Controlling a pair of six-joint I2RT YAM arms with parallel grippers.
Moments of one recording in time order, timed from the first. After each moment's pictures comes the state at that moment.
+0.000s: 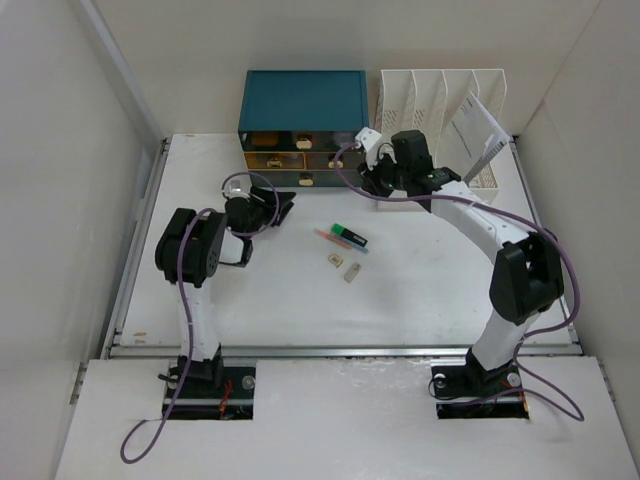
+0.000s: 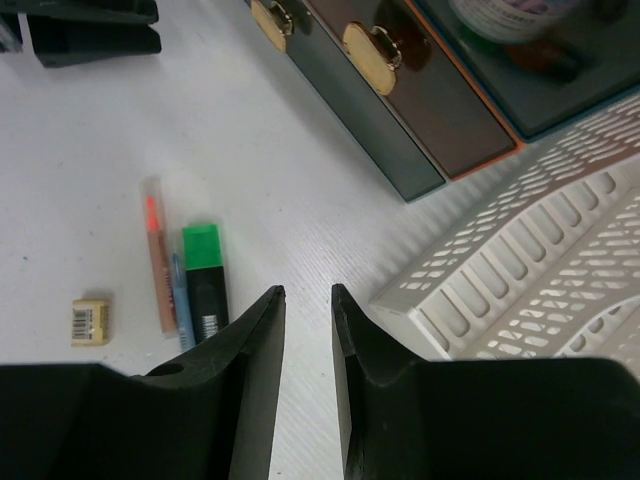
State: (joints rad) left arm -0.17 2.07 0.79 1.08 0.33 -1.38; right arm 0.44 1.75 1.46 -0.30 -0.28 -0.37
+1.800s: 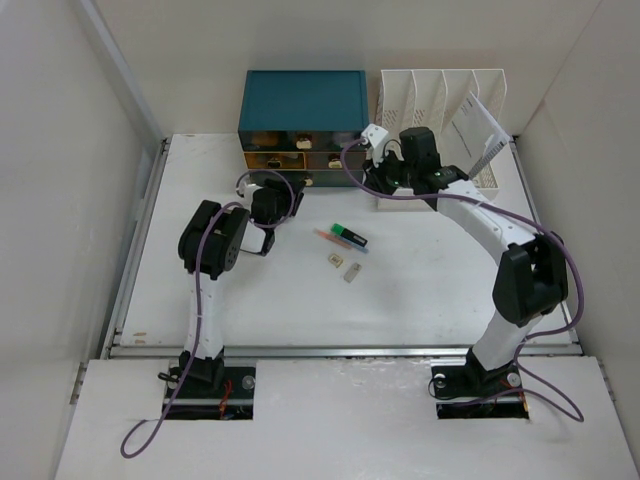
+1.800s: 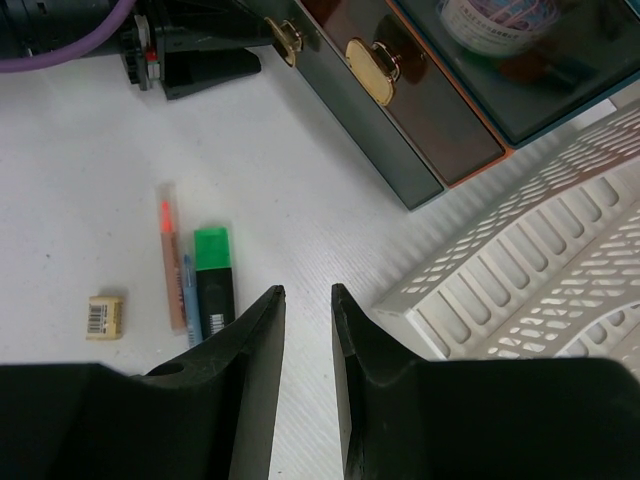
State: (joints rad) left arm -0.30 2.22 1.01 0.96 0.00 -1.45; right arm 0.40 1.73 1.46 -0.30 -0.36 -0.37
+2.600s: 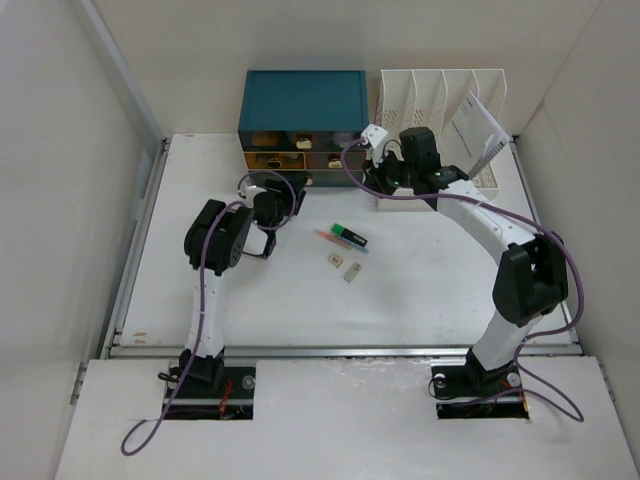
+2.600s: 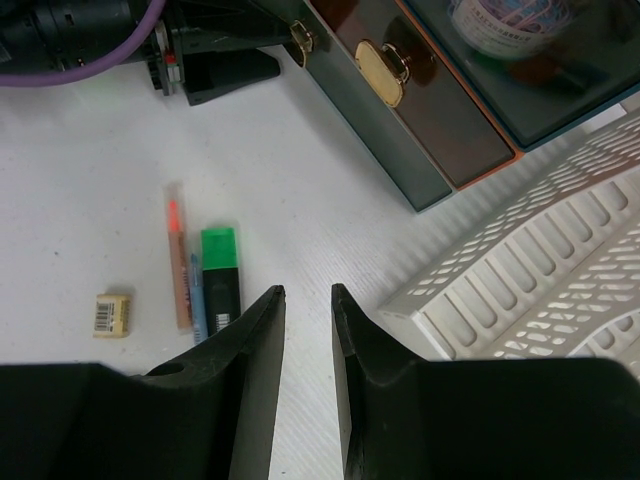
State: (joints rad) left arm -0.30 2.29 1.03 1.10 0.00 -1.50; right arm 0.40 1.73 1.46 -0.30 -0.38 -0.37
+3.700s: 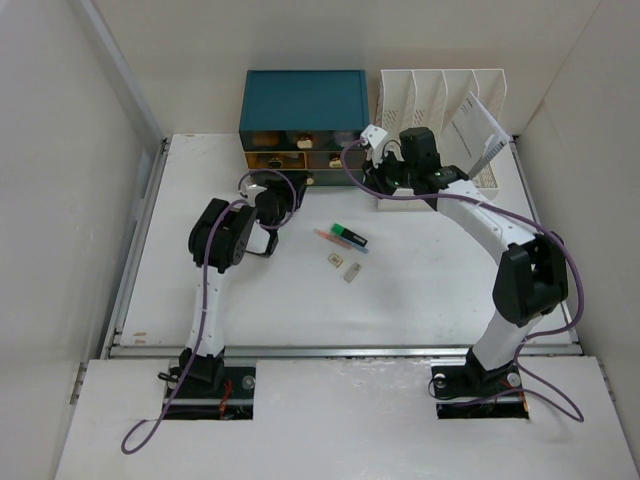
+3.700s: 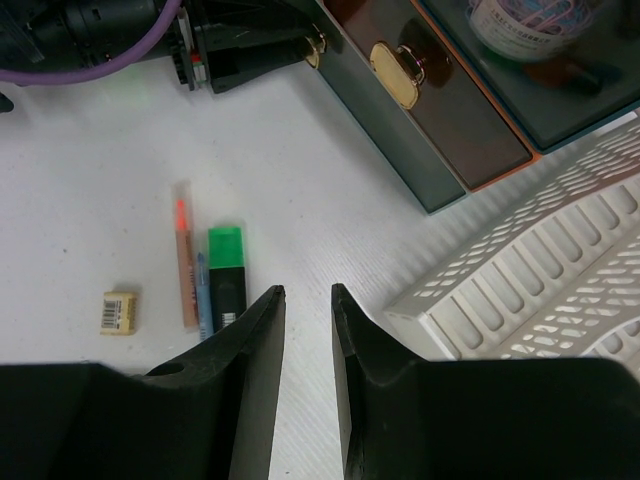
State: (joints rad) left arm -0.31 2.34 1.08 1.17 -0.02 -1.57; right arm 0.40 1.73 1.46 -0.31 -0.39 -0.37
